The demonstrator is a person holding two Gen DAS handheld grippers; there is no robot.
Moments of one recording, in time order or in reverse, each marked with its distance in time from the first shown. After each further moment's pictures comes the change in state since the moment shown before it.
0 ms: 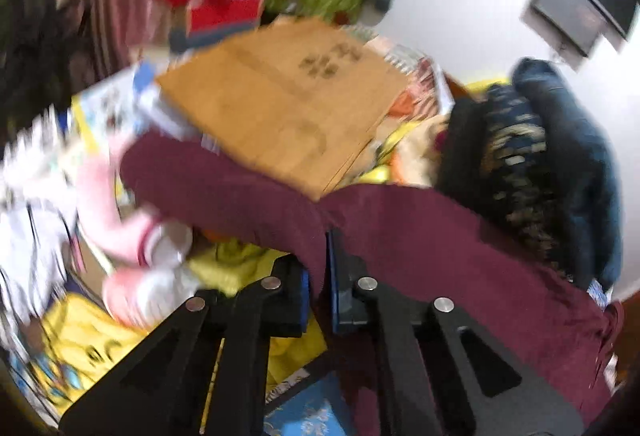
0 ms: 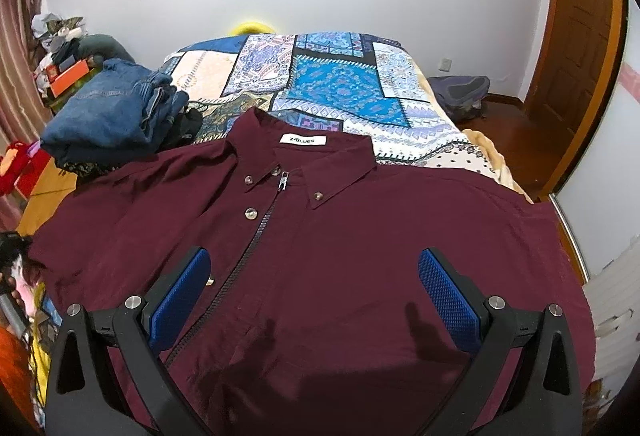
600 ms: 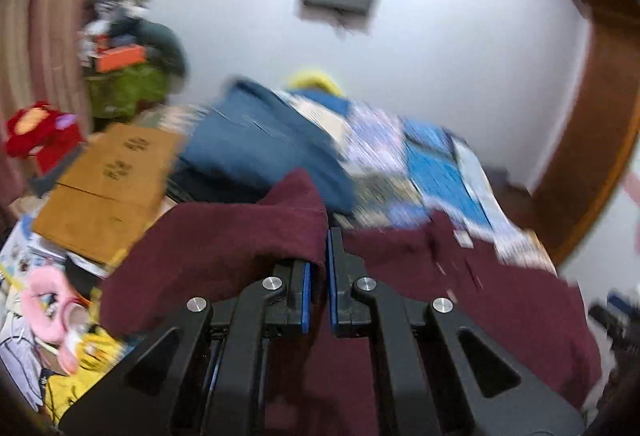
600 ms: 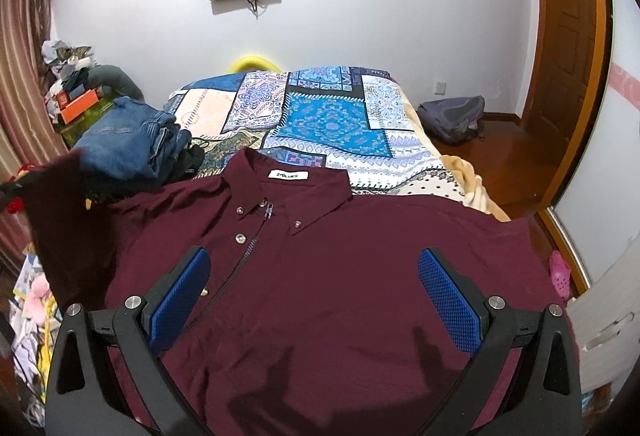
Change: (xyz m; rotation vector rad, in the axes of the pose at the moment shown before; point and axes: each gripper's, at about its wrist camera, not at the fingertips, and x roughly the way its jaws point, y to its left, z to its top) left arm -0.158 -0.207 -0.078 0.509 -0.079 -0.446; right arm -0.039 -0.034 0.001 0.012 -0.107 0.031
